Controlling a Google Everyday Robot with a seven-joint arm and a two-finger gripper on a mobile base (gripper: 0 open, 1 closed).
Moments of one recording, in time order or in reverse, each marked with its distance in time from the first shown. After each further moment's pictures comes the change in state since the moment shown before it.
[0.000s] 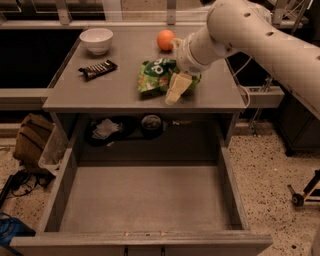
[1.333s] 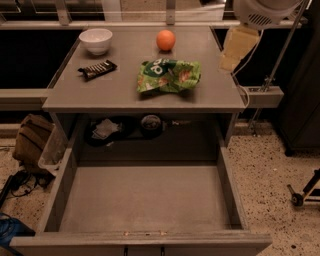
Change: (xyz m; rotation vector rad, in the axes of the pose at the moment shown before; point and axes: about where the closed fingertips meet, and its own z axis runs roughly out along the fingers) arm -0.009 -0.009 -0.238 0.323 0.414 0.047
